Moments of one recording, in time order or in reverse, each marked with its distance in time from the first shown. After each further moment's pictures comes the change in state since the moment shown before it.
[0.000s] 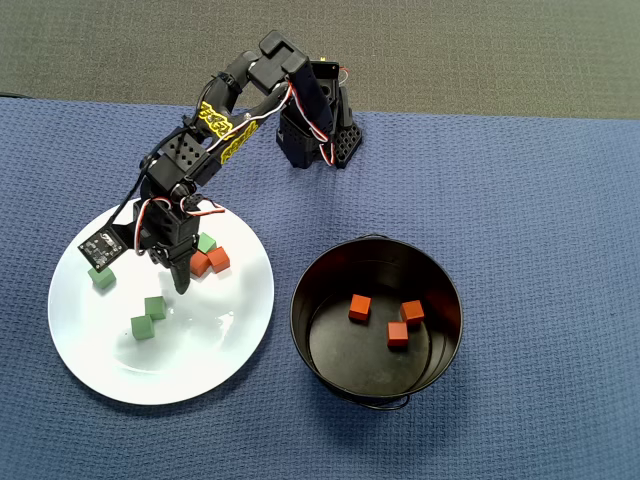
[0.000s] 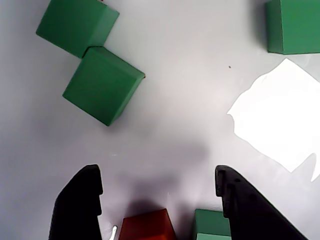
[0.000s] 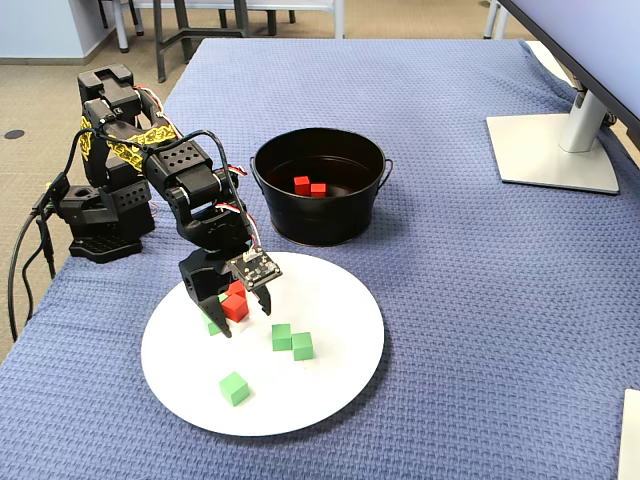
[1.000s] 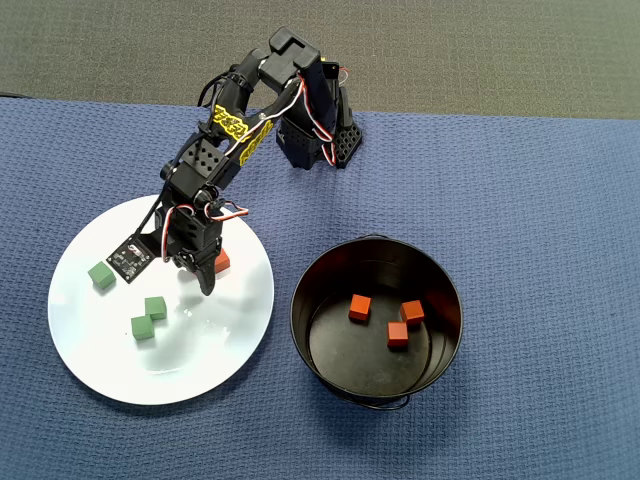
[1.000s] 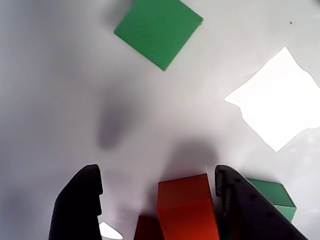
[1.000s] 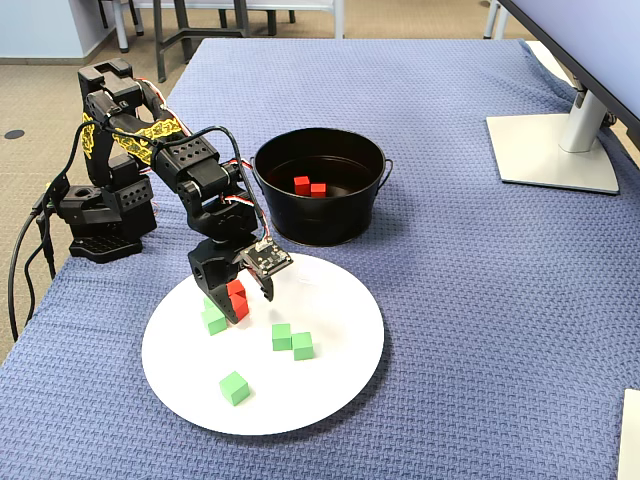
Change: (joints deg) arm -4.5 4.5 8.3 -1.8 0.3
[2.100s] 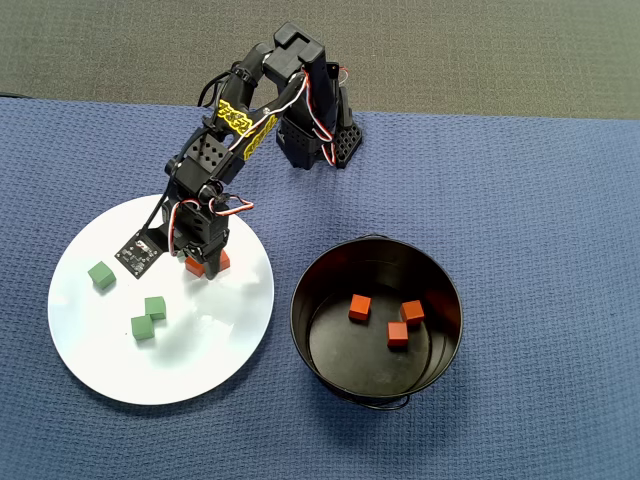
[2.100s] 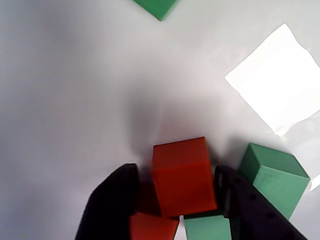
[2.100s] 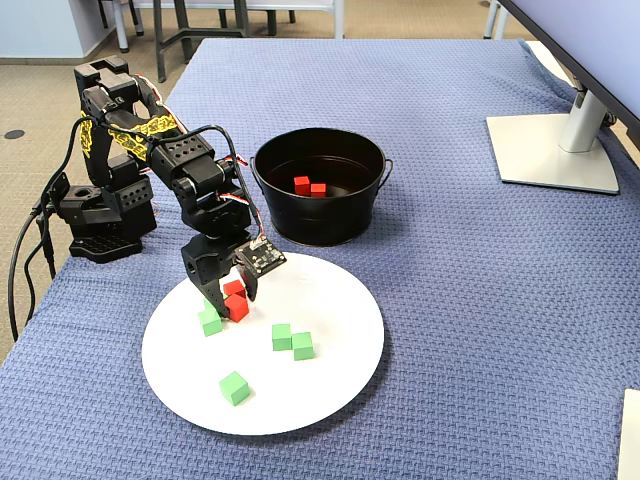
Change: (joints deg) arm 0.1 3.1 4.1 2.5 -0.9
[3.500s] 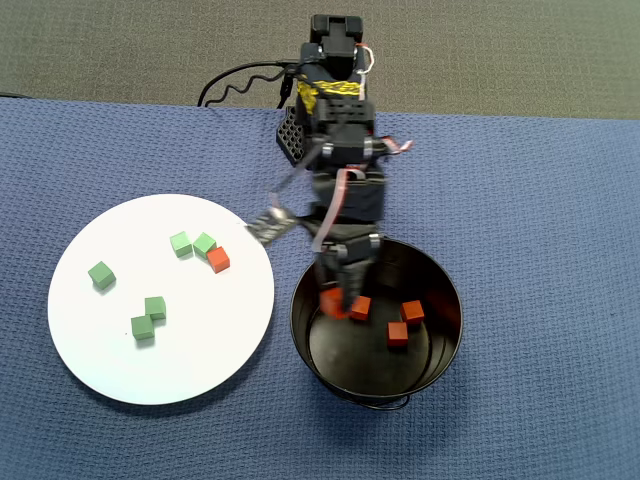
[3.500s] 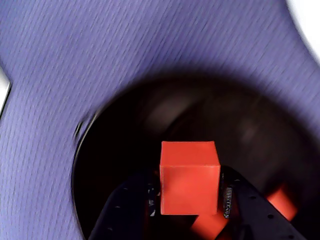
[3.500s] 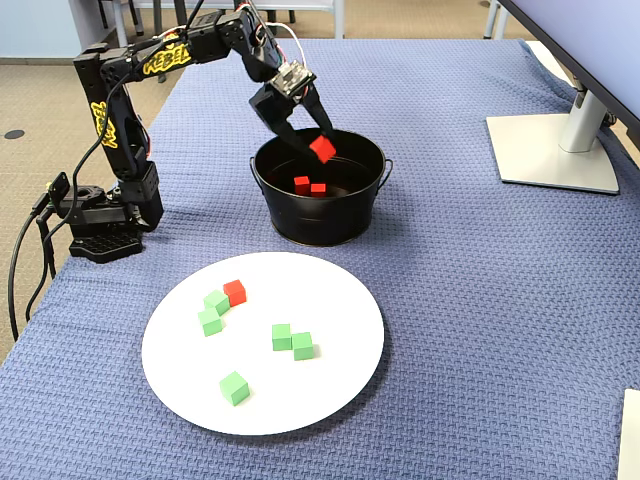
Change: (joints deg) arm -45.6 16.6 -20.7 13.0 61.1
